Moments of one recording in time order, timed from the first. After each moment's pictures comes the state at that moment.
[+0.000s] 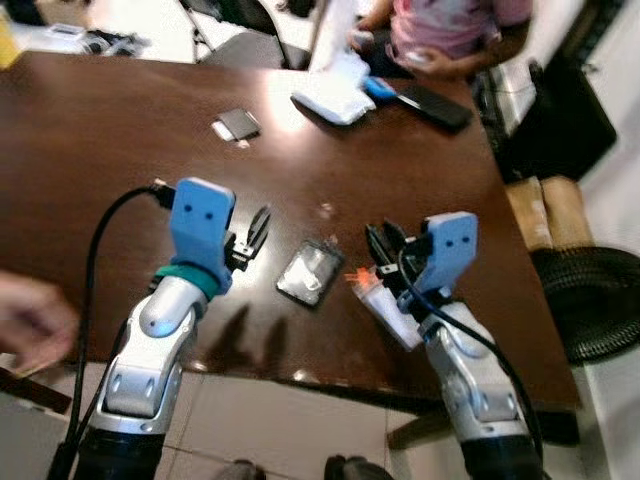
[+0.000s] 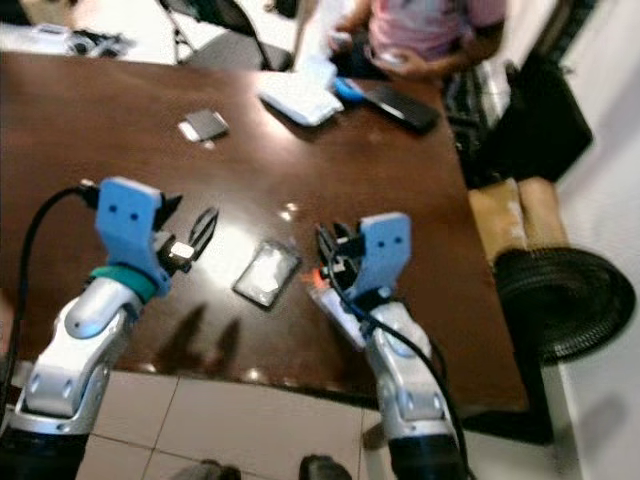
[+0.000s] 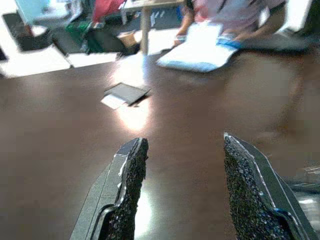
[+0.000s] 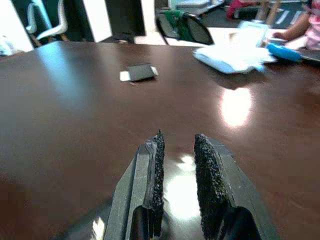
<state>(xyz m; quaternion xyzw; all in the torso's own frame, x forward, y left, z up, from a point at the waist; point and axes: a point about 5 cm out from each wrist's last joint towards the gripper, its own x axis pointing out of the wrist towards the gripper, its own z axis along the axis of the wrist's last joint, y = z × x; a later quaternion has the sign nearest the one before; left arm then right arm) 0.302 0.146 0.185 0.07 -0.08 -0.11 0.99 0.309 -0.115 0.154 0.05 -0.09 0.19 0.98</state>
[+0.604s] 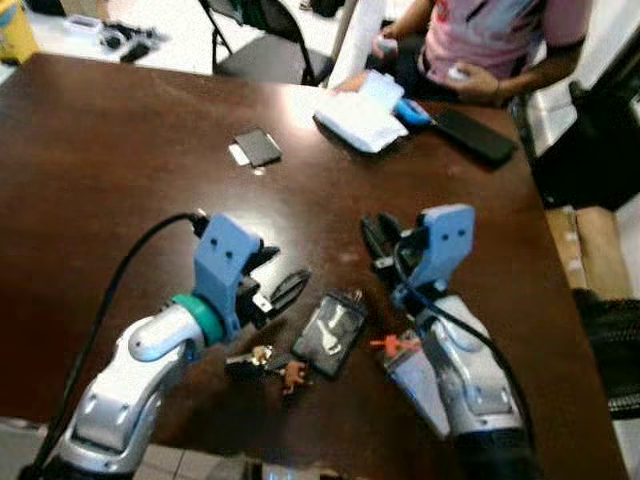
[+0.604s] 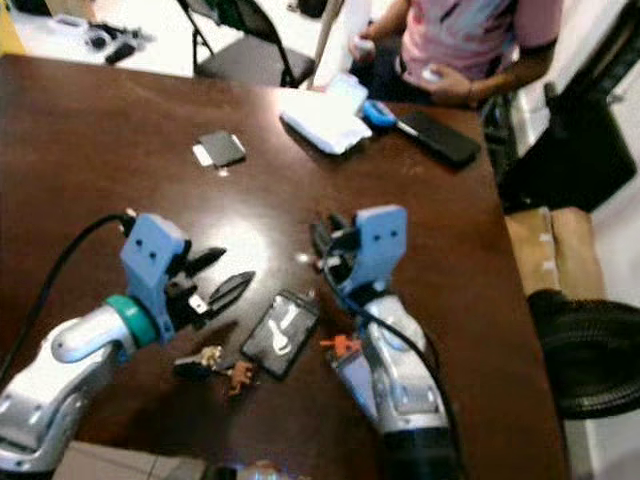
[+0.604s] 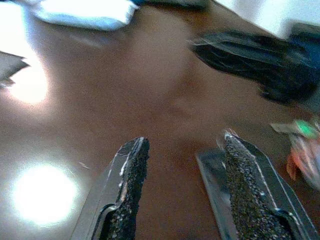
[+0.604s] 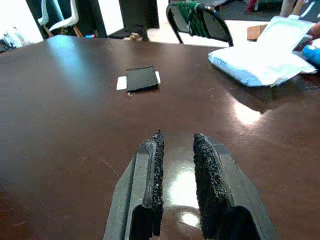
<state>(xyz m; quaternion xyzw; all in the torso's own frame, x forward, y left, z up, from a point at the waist) 0.262 0.119 0.168 0.05 0.03 -0.37 0.93 0.314 -0.125 0.157 0.03 -0.09 0.18 0.98</state>
